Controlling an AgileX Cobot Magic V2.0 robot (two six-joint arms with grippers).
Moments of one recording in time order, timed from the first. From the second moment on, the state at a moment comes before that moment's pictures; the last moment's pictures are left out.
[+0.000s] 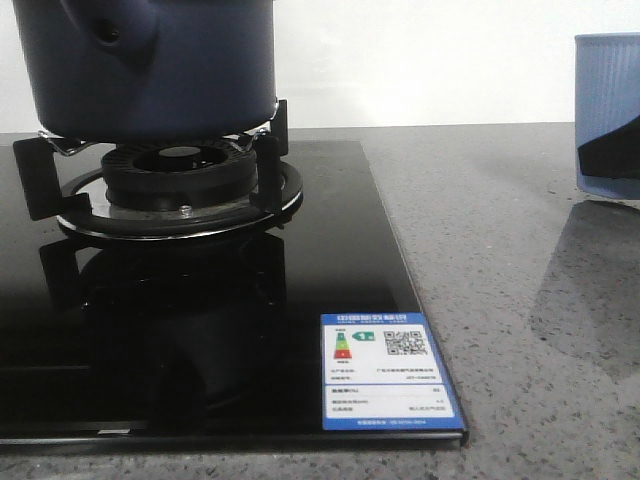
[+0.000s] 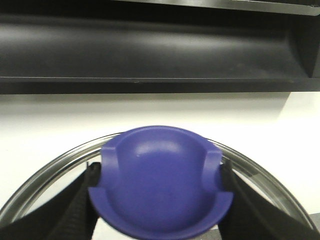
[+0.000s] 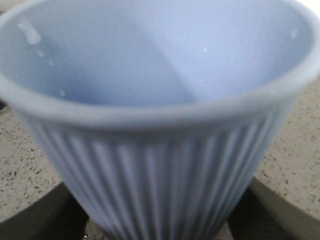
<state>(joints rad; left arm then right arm) -0.30 0.98 -0.94 -0.70 -0.11 0.66 -0.27 1.42 -0.50 -1.01 -0.75 0.64</state>
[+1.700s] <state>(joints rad) -0.30 0.98 -0.94 -0.70 -0.11 0.66 -0.27 1.39 -0.48 -1.17 -0.69 0.80</state>
